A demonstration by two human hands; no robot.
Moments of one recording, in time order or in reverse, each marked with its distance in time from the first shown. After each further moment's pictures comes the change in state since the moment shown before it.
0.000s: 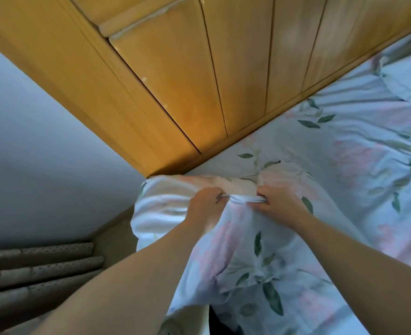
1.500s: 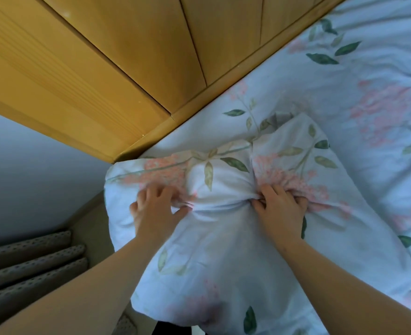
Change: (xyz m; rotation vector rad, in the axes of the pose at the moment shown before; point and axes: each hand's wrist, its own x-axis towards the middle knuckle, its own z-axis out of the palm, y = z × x) left_hand 0.052 -0.119 0.087 0.416 0.070 -0.195; right_hand 0.029 0.080 0.140 -0.189 0.425 0.350
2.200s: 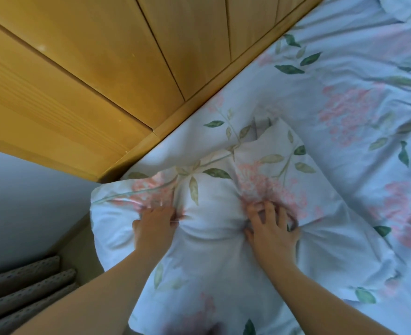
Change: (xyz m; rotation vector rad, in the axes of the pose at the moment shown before) left_hand 0.002 0.020 0.003 0.078 -0.150 0.041; right_hand -0.043 0.014 0.005 -0.196 -0.082 0.067
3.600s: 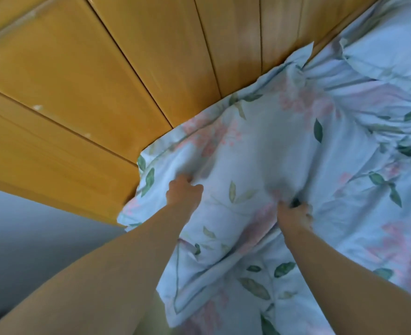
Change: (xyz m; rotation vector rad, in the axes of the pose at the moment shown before) left_hand 0.040 0.099 -0.131 -0.741 0.094 -0.146; right_hand 0.112 0.030 -0.081 1.020 -0.110 0.794
